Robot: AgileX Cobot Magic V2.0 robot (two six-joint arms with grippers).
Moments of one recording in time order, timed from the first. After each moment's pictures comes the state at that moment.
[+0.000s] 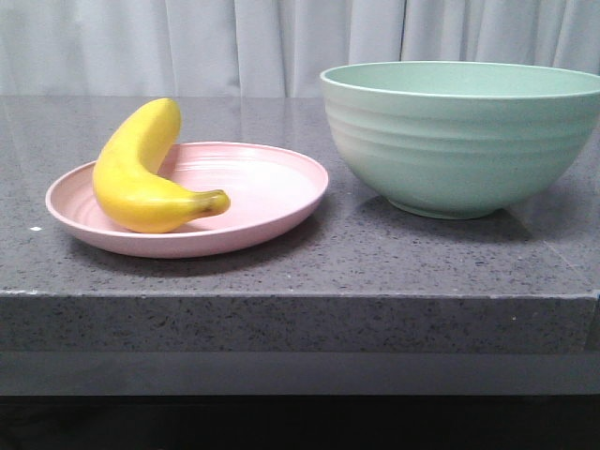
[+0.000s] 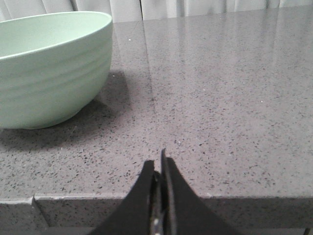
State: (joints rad) left arm -0.02 0.00 0.01 -0.10 0.22 -0.01; right arm 0.01 -0.01 0.03 0.17 0.19 -0.02
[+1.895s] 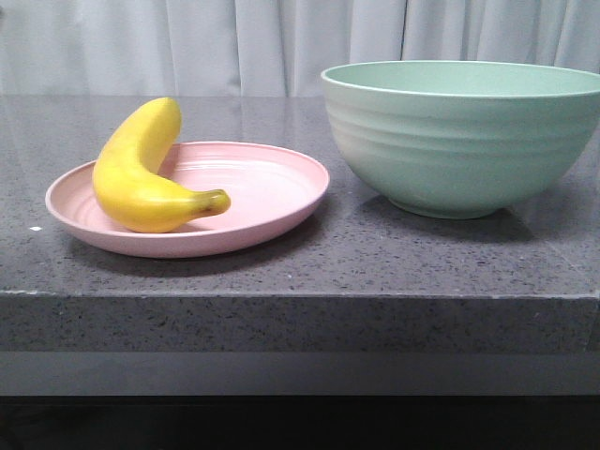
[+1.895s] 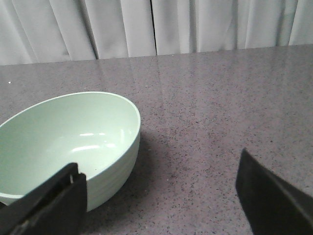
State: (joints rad) left arm -0.34 0.95 -0.82 -0.32 0.71 0.04; right arm 0.01 0.35 -0.47 0.18 0.35 -0.02
